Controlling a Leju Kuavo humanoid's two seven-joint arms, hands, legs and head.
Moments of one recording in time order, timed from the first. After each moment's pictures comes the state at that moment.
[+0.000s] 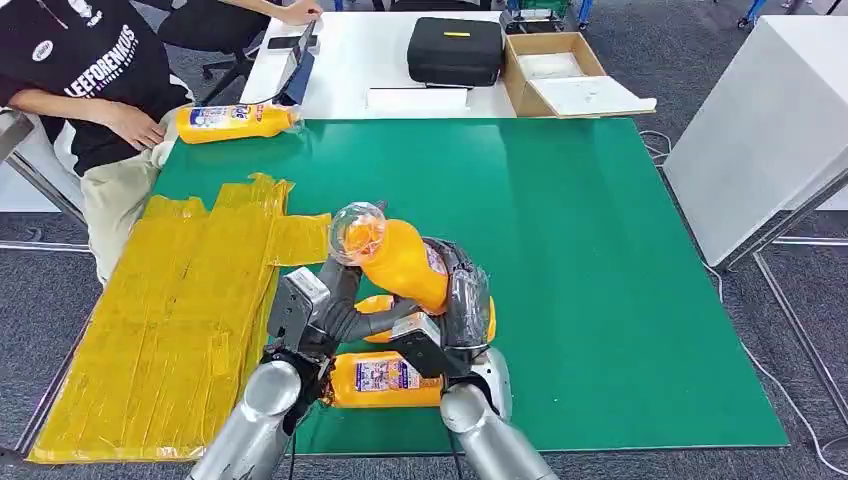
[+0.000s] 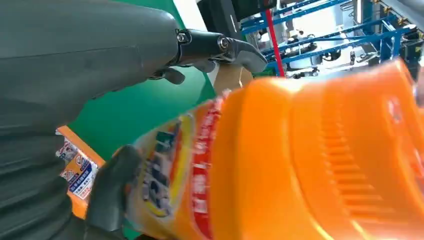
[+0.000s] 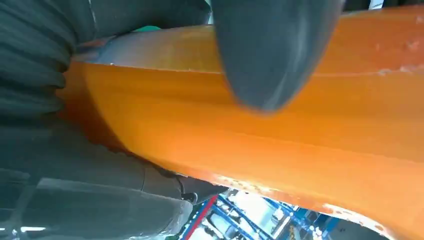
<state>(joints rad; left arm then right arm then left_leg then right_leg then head) -0.26 -0.18 -0.31 -1.33 -0.14 -0.05 -0.38 -0.33 0.30 0.52 -0.85 0.59 -0.61 -0.58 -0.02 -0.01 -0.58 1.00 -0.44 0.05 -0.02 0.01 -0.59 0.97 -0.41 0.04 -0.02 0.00</state>
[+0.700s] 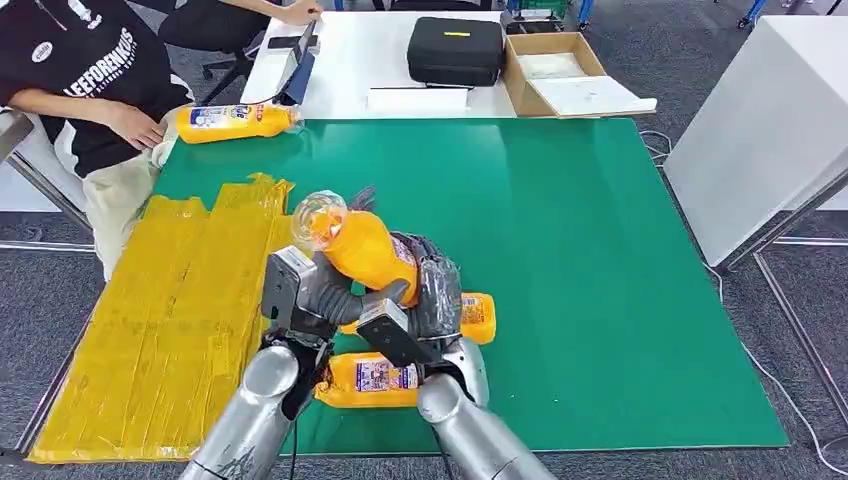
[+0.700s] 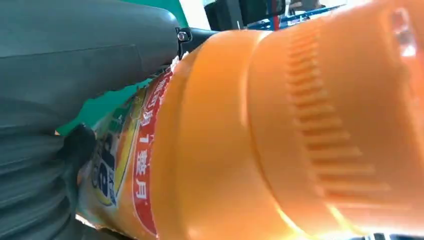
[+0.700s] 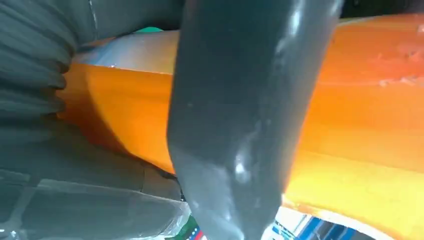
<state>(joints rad) -0.30 -0.19 -0.27 -1.28 -0.07 -0.06 -0.37 -0.44 0.35 0.60 -0.69 0.53 -0.60 -0.54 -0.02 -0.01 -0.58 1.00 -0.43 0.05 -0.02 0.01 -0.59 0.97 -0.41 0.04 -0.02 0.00</state>
